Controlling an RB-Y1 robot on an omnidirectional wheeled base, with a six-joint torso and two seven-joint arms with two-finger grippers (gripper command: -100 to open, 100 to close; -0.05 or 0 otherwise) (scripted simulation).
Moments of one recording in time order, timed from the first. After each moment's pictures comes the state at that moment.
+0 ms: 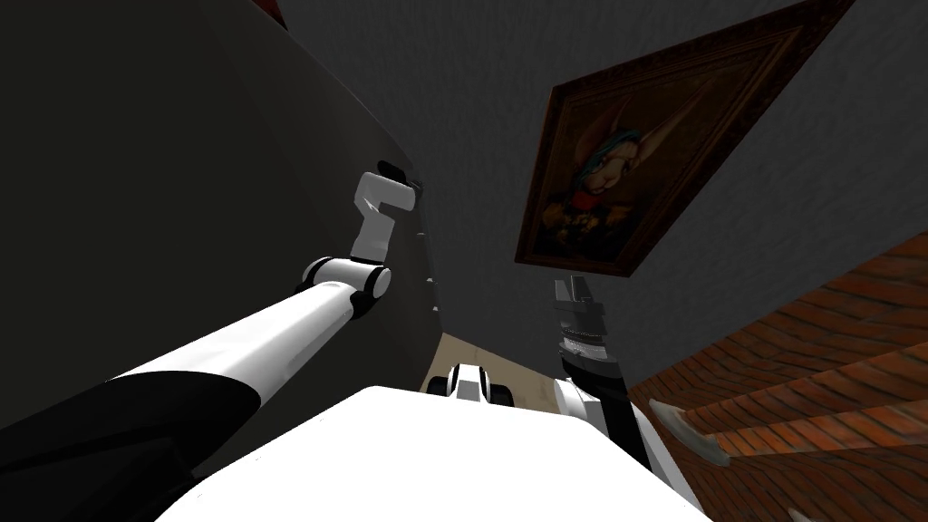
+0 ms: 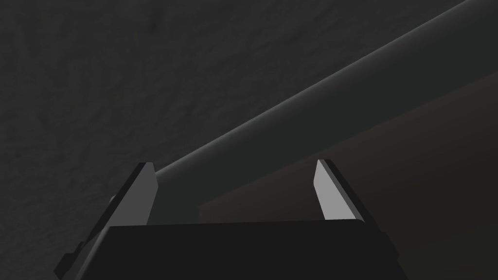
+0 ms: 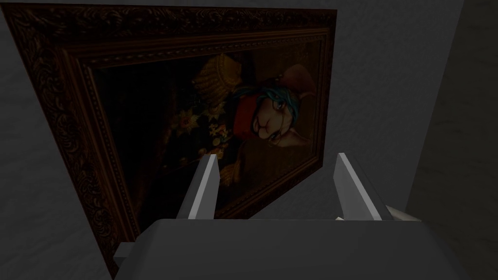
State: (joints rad) left arm -1.29 0.56 0.03 -1.23 0.07 0.97 -0.26; right arm 0.52 -0.03 -0.01 -2.26 0.12 -0.55 -0.07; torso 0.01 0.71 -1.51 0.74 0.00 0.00
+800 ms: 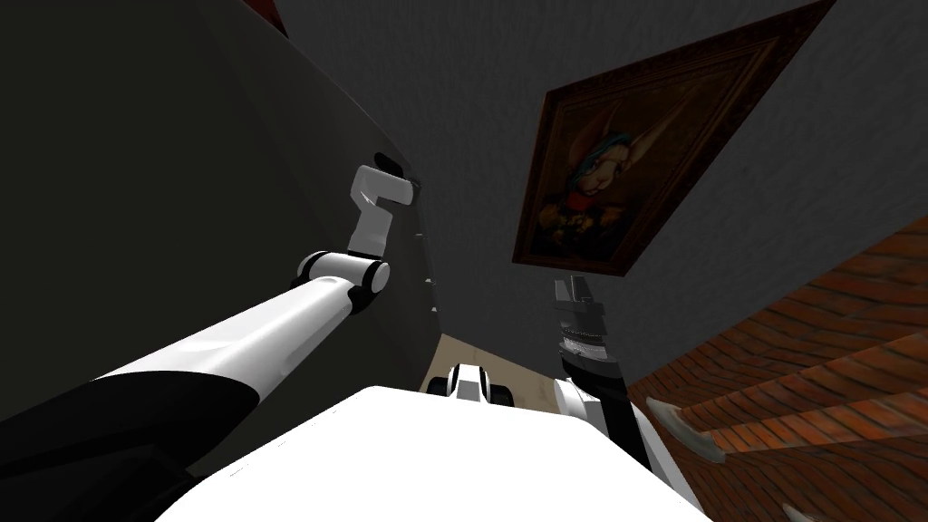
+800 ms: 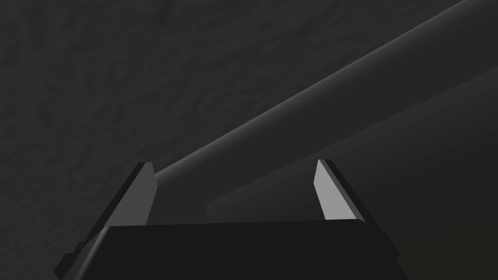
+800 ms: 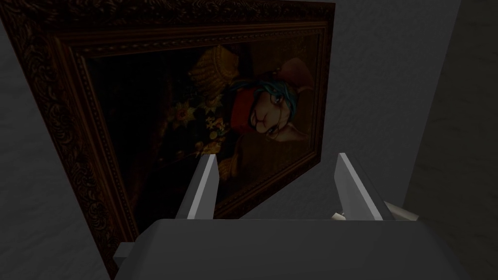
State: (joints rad) left arm -1.34 0.57 0.04 -1.16 0.08 1.00 -0.28; right arm 0.52 -0.03 -0.01 -2.26 0.12 -0.55 -0.07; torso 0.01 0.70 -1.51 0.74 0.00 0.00
